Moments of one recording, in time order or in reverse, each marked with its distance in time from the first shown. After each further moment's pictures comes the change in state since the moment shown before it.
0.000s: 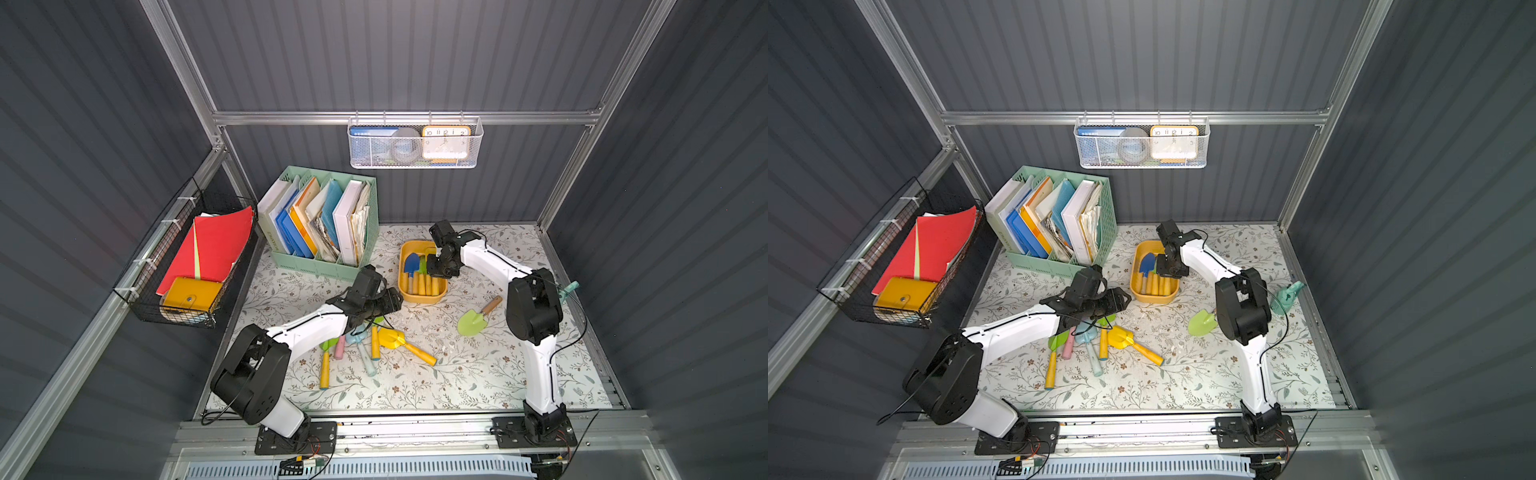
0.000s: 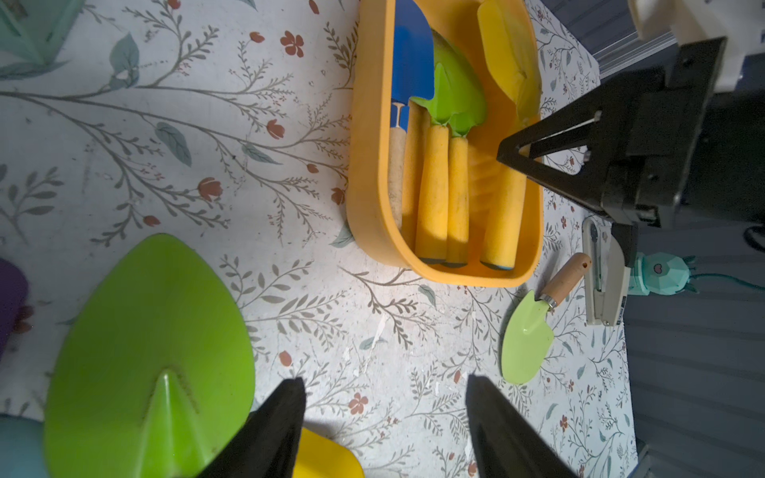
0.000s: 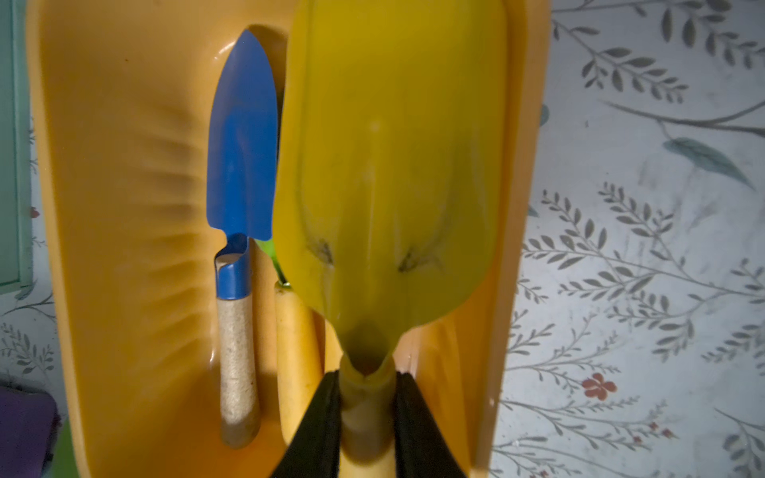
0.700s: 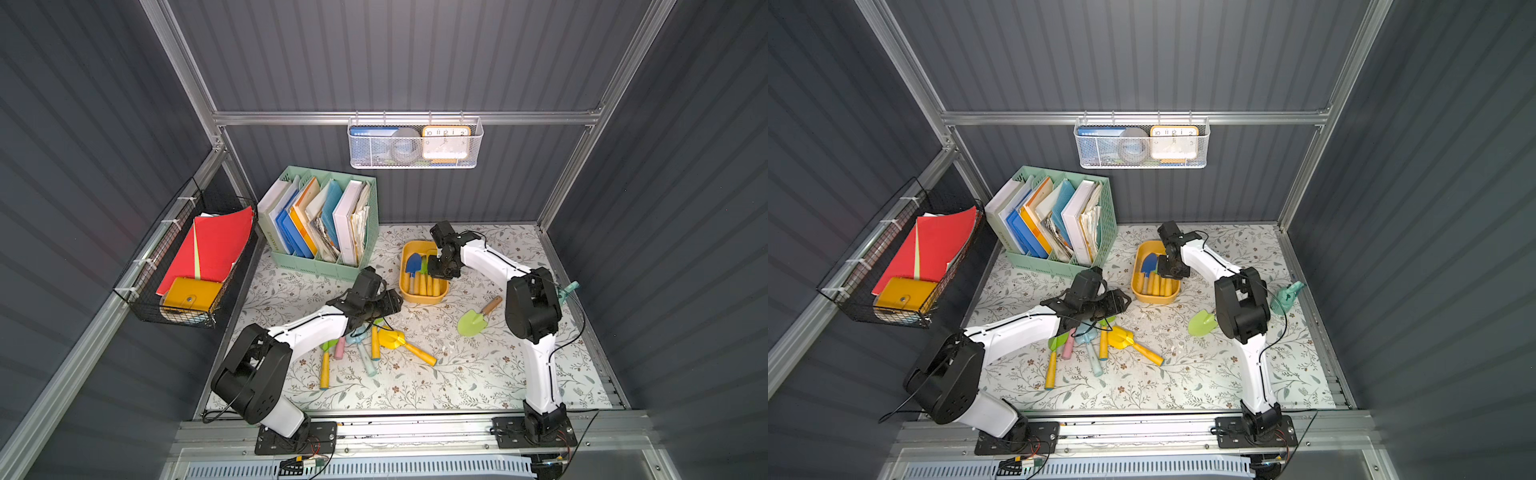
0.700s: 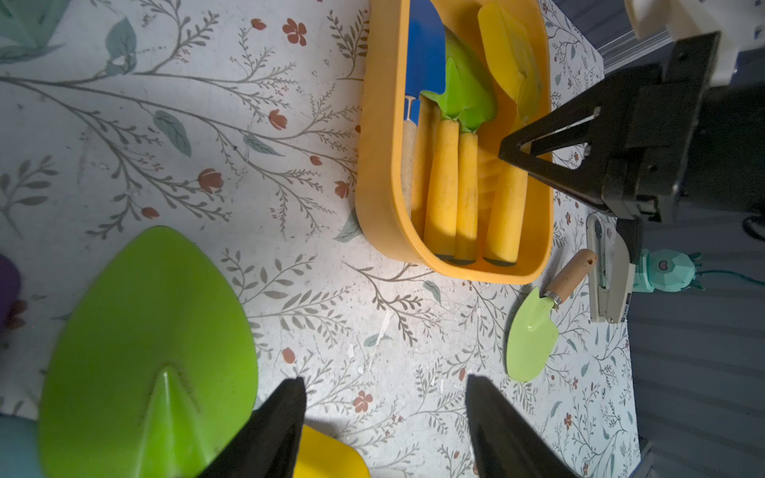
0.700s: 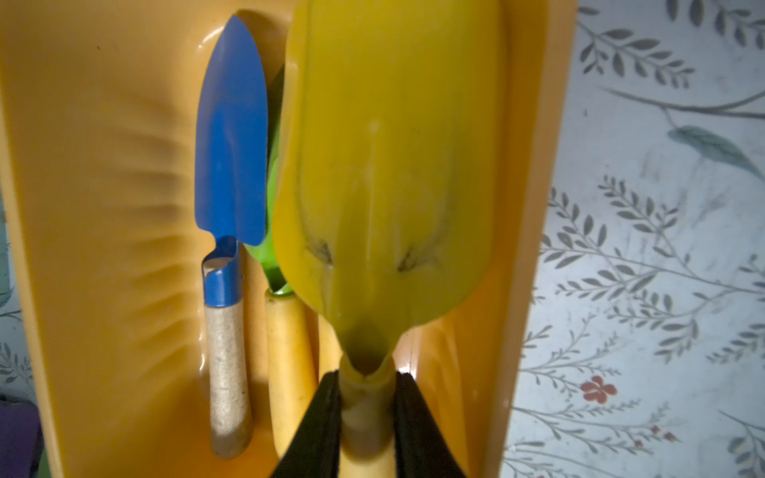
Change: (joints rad) left arm 0.000 0.004 -0.018 0.021 0.007 0.000; right arm -0.008 0.011 0.005 -0.011 -0.003 0.010
